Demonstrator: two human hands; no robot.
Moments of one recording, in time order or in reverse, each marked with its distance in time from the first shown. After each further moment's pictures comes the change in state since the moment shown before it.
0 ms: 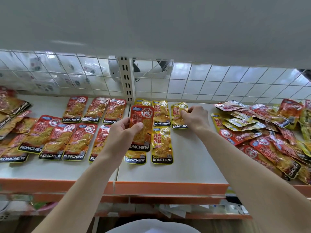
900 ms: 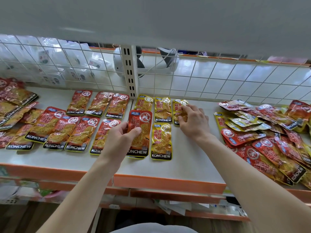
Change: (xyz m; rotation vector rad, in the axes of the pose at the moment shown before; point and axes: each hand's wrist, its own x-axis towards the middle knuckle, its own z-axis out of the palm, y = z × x) left_hand -0.014 -0.022 -0.002 0.006 0.084 -0.041; right_hand -0.014 0.023 0.011 -0.304 -0.051 -0.381
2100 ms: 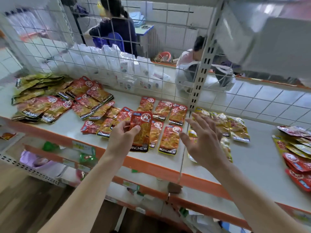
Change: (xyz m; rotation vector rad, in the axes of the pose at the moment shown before) left_hand -0.038 0.027 -0.178 0.046 0.283 0.081; right_hand -0.096 -0.182 0.011 0.123 0.054 -0.356
